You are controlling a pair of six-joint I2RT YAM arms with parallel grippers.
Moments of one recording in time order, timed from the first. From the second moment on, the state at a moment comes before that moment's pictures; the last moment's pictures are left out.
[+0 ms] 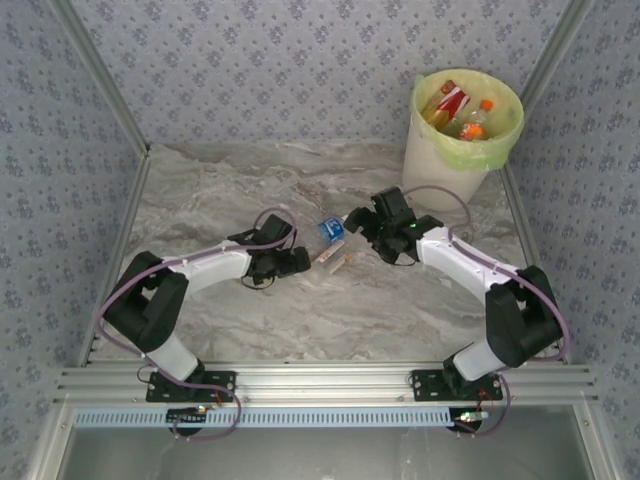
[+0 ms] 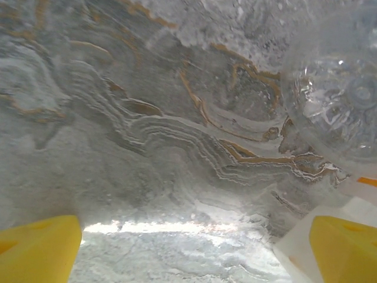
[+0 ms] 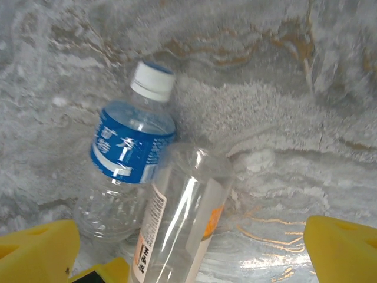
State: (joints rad) left arm -0.66 1.63 0.91 -0.42 0.00 -0.86; right arm 0.52 1.51 1.01 -0.43 -0.05 1.05
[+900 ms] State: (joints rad) left arm -0.74 1.70 0.99 -0.46 0.02 -0.86; right arm 0.64 1.82 1.15 -0.52 -0.03 0.93
